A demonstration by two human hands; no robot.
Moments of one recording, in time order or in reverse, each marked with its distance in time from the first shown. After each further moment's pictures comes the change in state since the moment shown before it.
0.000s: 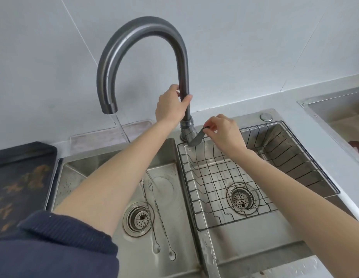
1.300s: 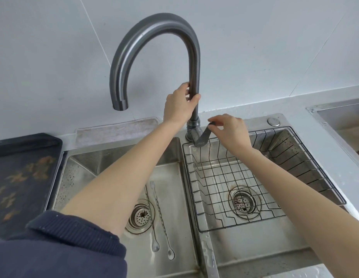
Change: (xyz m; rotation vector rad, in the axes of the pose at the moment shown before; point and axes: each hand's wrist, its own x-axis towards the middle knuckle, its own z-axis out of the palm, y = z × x) left_hand -0.006 -0.001 -0.005 -0.124 -0.039 0.036; right_hand 0.006 -0.010 0.000 -0.023 0.027 0.018
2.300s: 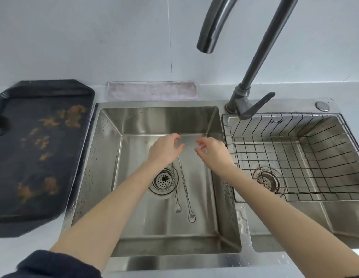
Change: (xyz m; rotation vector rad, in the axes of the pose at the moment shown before) left_hand -0.118 -0.194 -0.036 0.301 -0.288 -0.303; right_hand -0.091 -0.042 0.138 -0.065 -0.432 0.030
